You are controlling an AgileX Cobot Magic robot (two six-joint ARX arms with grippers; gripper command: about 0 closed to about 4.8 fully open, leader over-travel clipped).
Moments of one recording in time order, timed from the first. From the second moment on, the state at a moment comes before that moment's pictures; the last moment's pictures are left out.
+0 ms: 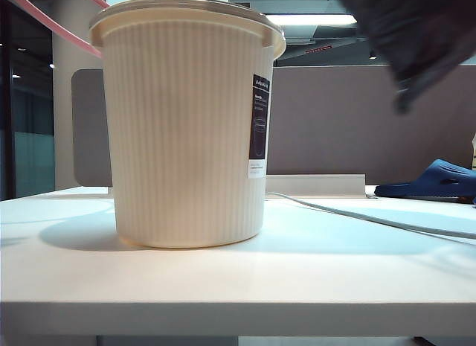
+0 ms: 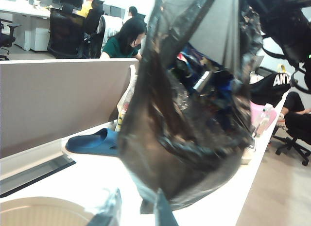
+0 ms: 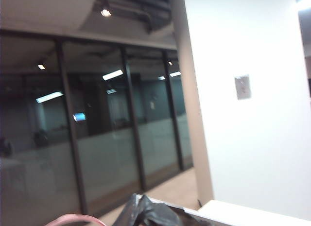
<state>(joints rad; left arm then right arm) -0.34 1.14 1.59 -0.36 0.66 -0.25 -0.11 1.62 2.31 -0.04 -0.74 0.64</state>
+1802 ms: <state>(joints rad) -0.34 1.14 1.37 -0.51 0.55 -0.06 -0.11 1.71 1.81 0.14 -0.47 0.16</state>
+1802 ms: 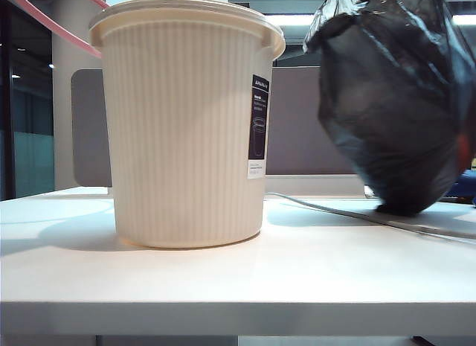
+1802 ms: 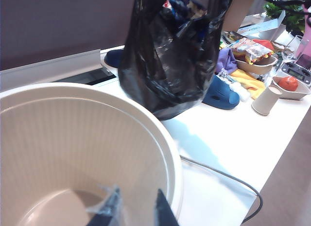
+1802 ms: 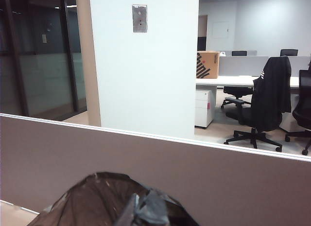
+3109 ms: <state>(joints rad) -0.34 1.14 1.32 -0.52 0.55 -0.06 -0.11 1.70 1.46 0.25 -0.50 0.15</state>
